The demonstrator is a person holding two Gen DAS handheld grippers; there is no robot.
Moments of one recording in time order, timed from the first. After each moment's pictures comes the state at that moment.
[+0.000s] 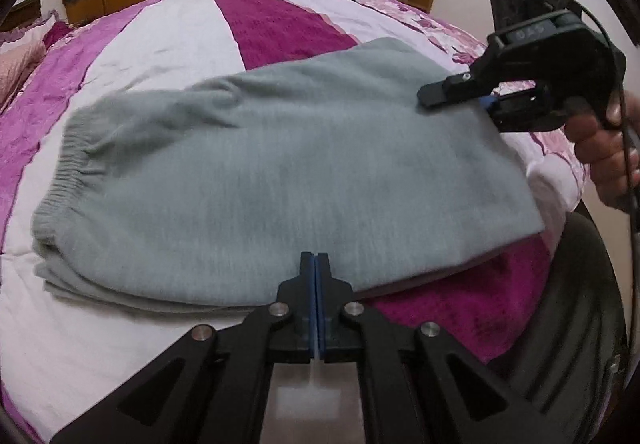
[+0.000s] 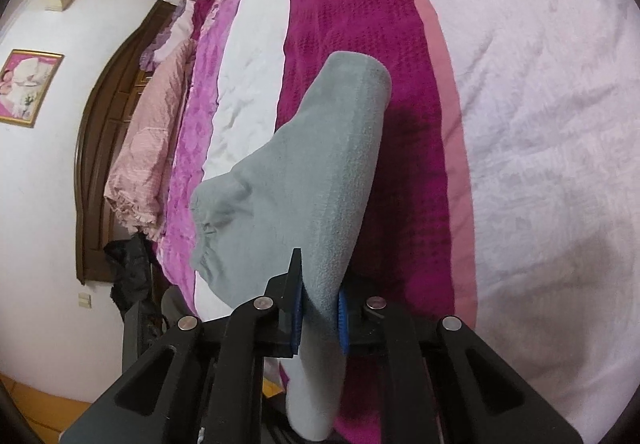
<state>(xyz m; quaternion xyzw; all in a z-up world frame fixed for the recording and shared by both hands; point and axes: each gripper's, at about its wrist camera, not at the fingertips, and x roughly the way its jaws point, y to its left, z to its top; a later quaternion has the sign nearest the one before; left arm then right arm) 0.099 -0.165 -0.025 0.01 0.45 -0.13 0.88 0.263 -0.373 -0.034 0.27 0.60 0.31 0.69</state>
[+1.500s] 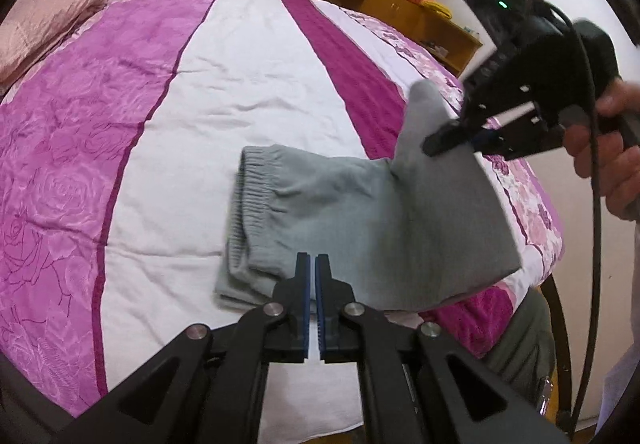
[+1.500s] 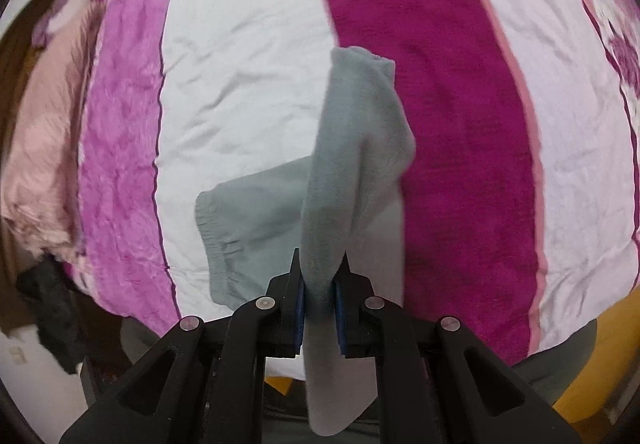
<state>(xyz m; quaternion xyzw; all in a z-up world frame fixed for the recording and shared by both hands) 0.100 -0.007 0.041 -0.12 0.44 -0.11 0.88 0.292 -0.190 0.062 0.11 0.70 0.11 0.69</state>
